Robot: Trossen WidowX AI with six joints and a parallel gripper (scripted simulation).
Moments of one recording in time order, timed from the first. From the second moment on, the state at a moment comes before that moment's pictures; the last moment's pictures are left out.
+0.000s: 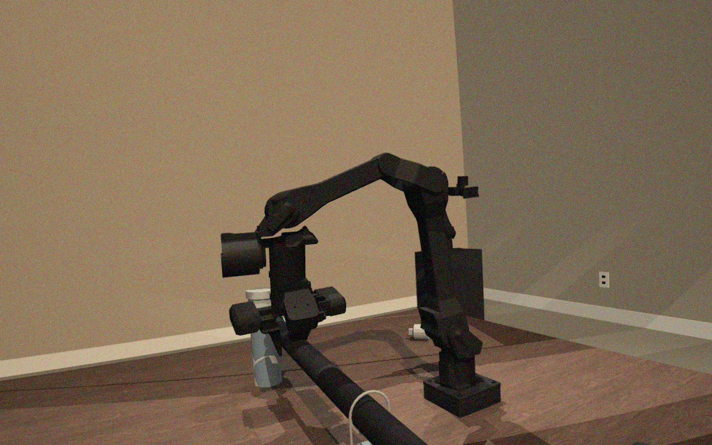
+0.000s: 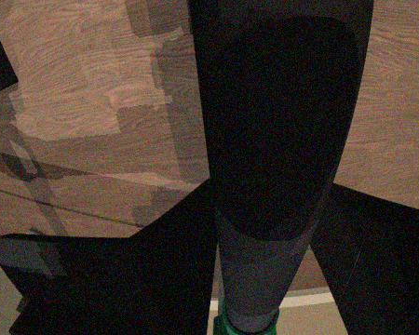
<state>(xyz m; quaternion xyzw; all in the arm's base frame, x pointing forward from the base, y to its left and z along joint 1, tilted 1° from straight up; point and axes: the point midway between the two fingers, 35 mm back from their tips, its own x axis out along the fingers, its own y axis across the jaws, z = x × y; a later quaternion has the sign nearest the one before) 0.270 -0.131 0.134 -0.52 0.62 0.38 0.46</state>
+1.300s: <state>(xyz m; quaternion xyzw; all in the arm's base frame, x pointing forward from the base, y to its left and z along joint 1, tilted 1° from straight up) 0.275 -0.092 0.171 -0.51 0.62 0.39 0.45</state>
